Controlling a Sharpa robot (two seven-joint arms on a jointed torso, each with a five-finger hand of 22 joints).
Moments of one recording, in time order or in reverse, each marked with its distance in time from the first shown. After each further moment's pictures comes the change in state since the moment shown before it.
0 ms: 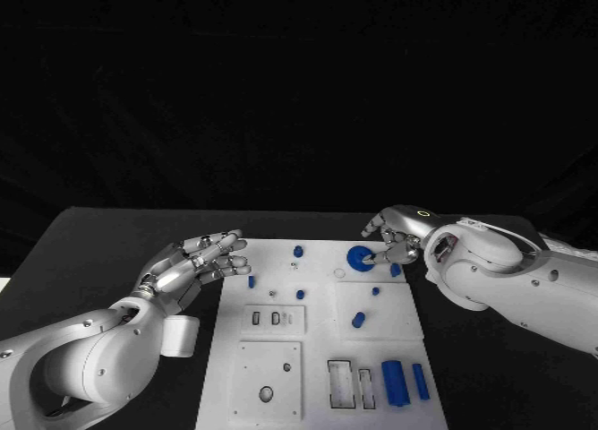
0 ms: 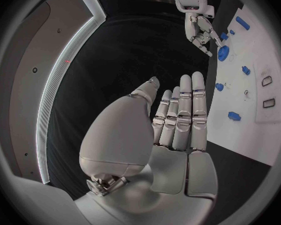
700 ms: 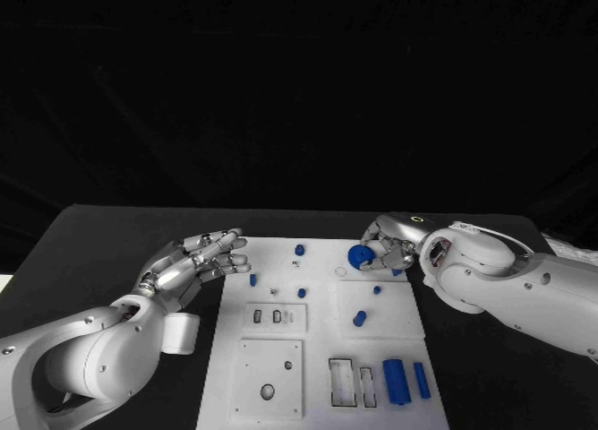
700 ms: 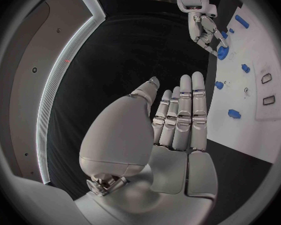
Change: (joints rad) left arm 0.000 0.000 0.000 -0.006 0.001 0.000 -0.003; left_hand 0.000 0.000 0.000 0.000 0.000 0.000 0.000 0.000 0.000 -0.004 0.004 0.000 0.000 0.000 0.000 -0.004 0.001 0.000 -0.004 0.004 0.000 -0.001; right arm -0.017 0.022 0.002 -0.012 -0.019 0.051 -0.003; right_hand 0.022 0.037 0.015 -0.011 0.006 0.034 -0.009 0.027 0.006 0.089 -0.010 0.232 0.193 0.000 0.000 0.027 0.000 -0.015 0.007 0.000 0.024 0.047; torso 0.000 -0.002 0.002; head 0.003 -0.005
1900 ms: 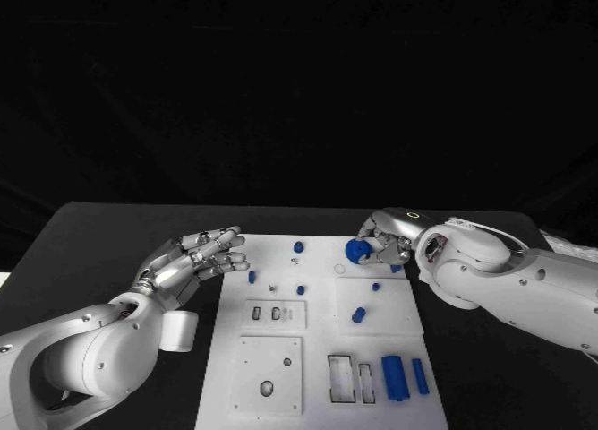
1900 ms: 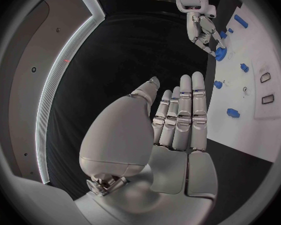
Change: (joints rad) left arm 0.000 0.002 0.000 -0.002 0.001 0.001 -0.009; left_hand 0.000 0.000 0.005 -0.005 0.000 0.000 0.000 0.000 0.000 0.000 0.000 0.000 0.000 0.000 0.000 0.000 0.002 0.000 0.000 0.000 0.000 0.000; right arm 0.000 0.006 0.001 0.002 -0.005 -0.011 0.010; right_hand 0.036 0.058 0.173 -0.055 -0.137 0.060 -0.002 0.015 -0.005 0.028 -0.018 0.057 0.001 -0.003 -0.018 0.016 0.000 0.000 0.014 -0.014 0.023 0.045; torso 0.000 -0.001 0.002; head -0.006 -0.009
